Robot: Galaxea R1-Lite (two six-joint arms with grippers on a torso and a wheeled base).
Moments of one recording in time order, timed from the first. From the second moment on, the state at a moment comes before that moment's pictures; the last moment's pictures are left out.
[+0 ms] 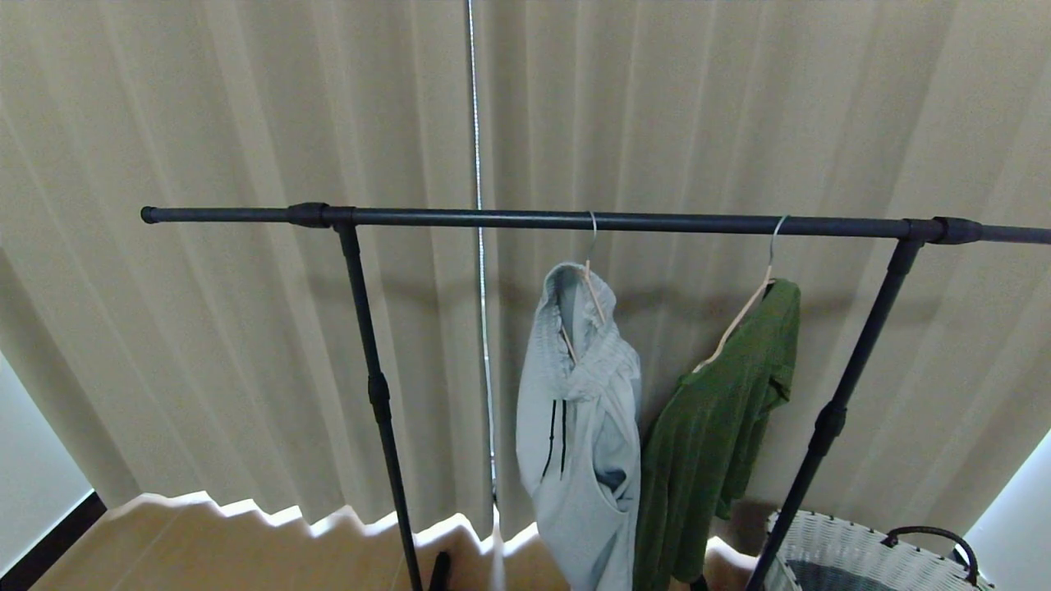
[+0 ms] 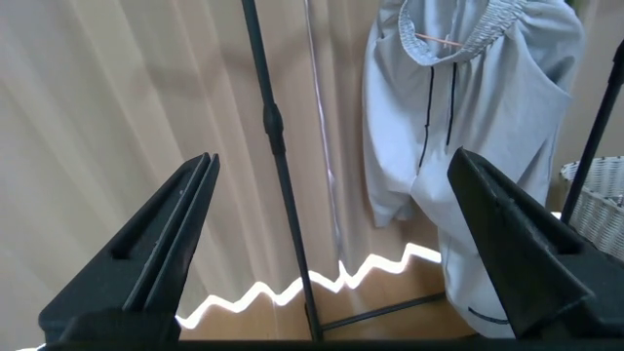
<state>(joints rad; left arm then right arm) -0.06 0.08 0.00 -0.11 -0.22 0.14 0.00 0.03 -0.05 0.05 -0.19 -0.26</state>
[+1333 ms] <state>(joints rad) -0.06 0.08 0.00 -0.11 -0.22 0.14 0.00 0.00 0.00 0.01 0.04 -0.02</state>
